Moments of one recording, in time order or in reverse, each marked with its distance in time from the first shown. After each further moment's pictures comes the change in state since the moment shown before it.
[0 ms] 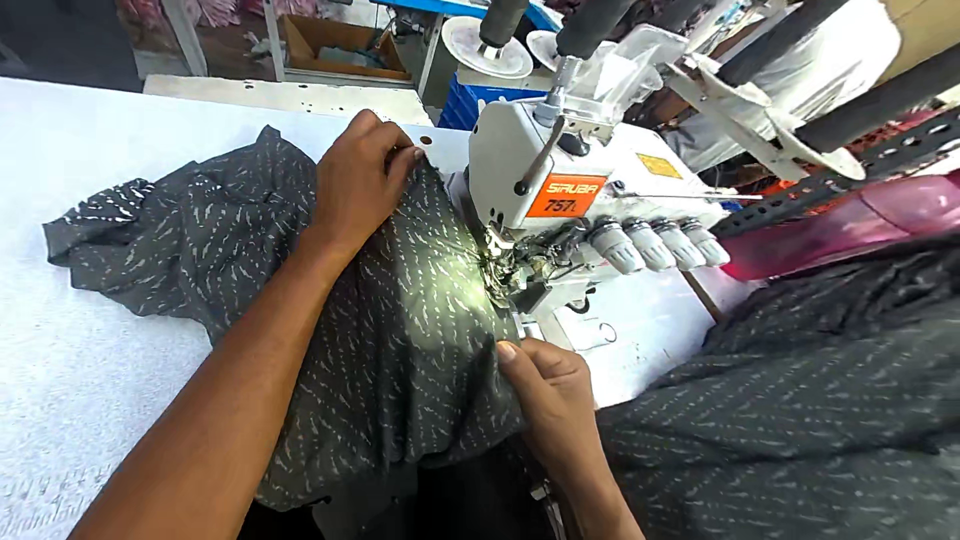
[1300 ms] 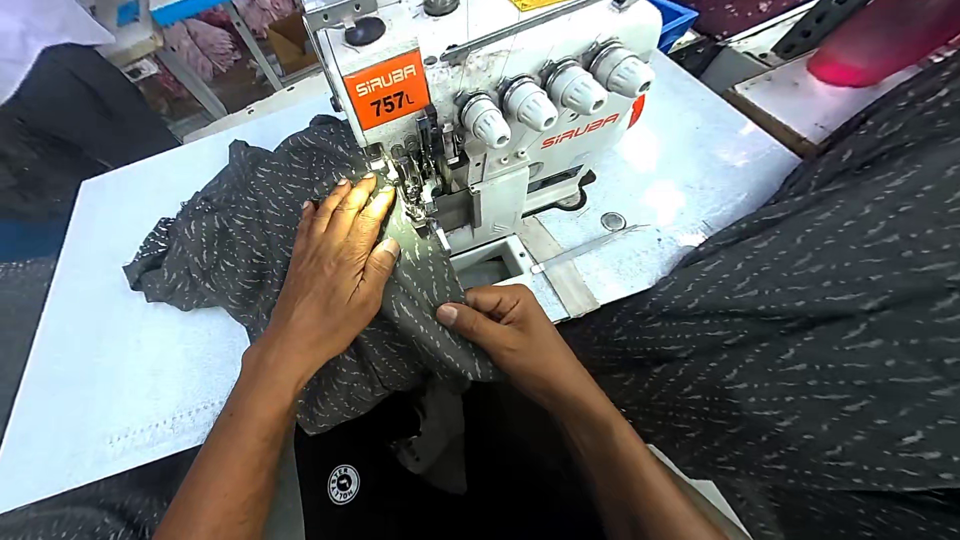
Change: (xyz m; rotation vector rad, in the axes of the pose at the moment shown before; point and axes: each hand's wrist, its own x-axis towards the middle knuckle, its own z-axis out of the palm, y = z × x) left_hand -0.104 0.116 -0.050 0.232 -0.613 0.081; right_hand -0.027 0.005 -0.027 0.305 -0.331 0.132
